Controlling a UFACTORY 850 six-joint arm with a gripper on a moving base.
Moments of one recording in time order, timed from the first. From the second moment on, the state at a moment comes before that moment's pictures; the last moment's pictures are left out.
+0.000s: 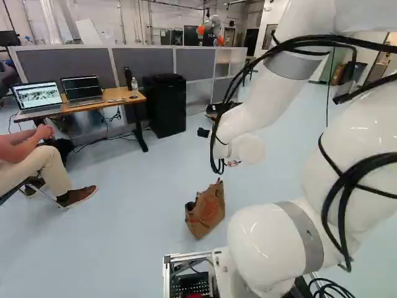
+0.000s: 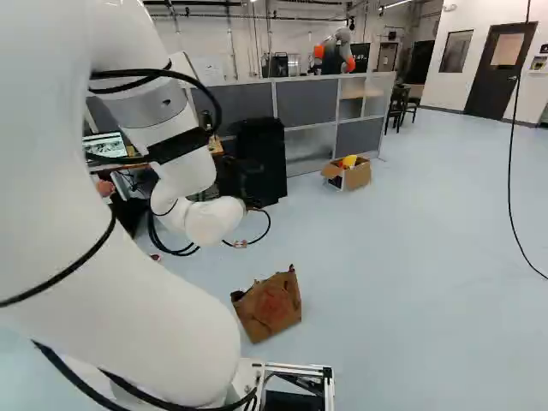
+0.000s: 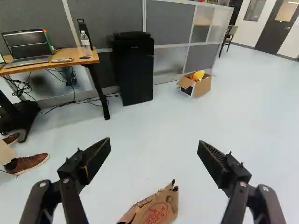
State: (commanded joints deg) arm 1.6 3.7 -16.1 0.0 49.2 0.0
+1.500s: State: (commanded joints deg) arm 3.6 -34.8 -40.1 0.0 15.4 0.0
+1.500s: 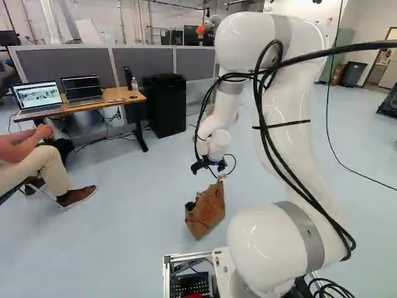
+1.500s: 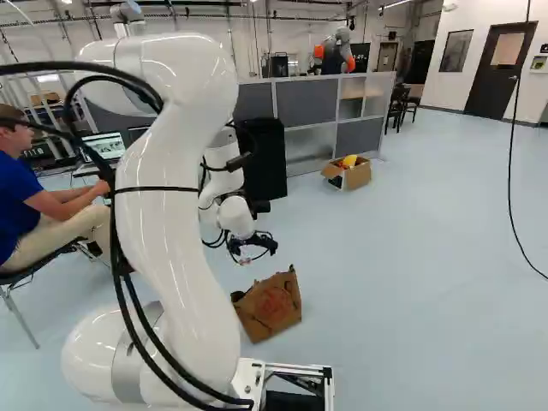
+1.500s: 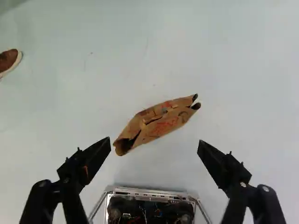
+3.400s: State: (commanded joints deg) arm 3.6 -75.9 -68.7 0.0 15.1 40.8
